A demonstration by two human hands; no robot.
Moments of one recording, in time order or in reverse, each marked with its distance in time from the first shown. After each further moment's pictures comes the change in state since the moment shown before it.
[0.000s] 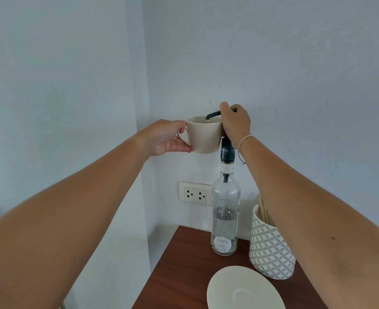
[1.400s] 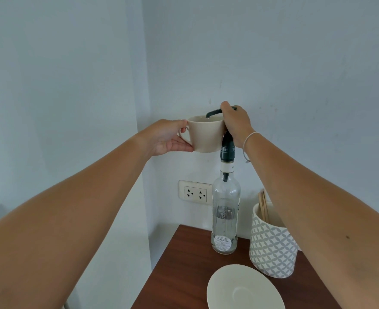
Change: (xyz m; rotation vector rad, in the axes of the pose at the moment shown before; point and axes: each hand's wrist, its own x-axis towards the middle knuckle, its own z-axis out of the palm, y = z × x) left_hand -0.005 0.001 0.004 -0.023 -0.004 0.006; right_hand 0.004 -0.001 -0.006 -0.004 -0.133 0.100
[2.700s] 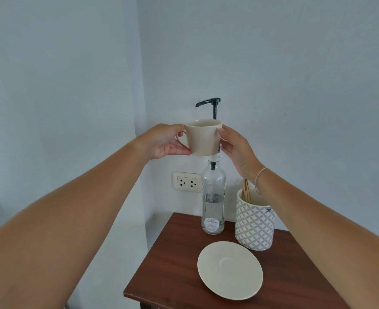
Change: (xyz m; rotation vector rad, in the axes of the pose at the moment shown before) left_hand -0.052 -0.007 0.016 -0.016 -0.053 -0.019; right_hand -0.079 0.051 -0.051 0.245 -0.310 -0.124
